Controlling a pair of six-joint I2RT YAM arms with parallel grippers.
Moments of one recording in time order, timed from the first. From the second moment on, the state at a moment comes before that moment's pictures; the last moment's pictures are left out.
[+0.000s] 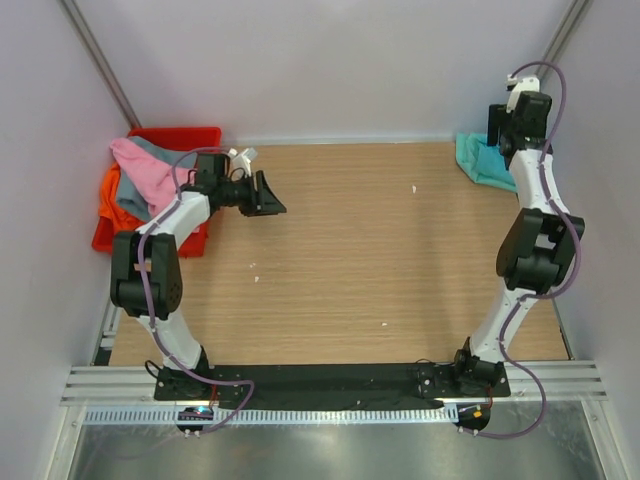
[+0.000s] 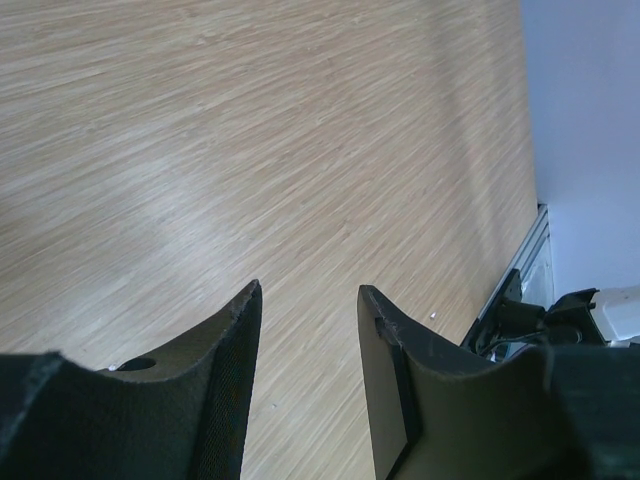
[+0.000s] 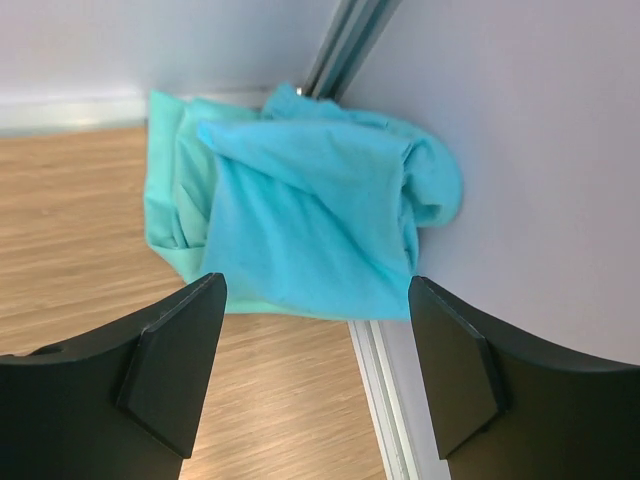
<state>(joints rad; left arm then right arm) -0.12 1.78 1.27 -0.28 0.82 -0.31 -0.24 2.04 1.83 -0.23 0.16 -0.27</state>
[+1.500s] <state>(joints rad) -0.13 1.72 1.20 -0.22 0.83 -0.34 -0.24 2.36 2.06 -0.39 -0.02 -0.13</state>
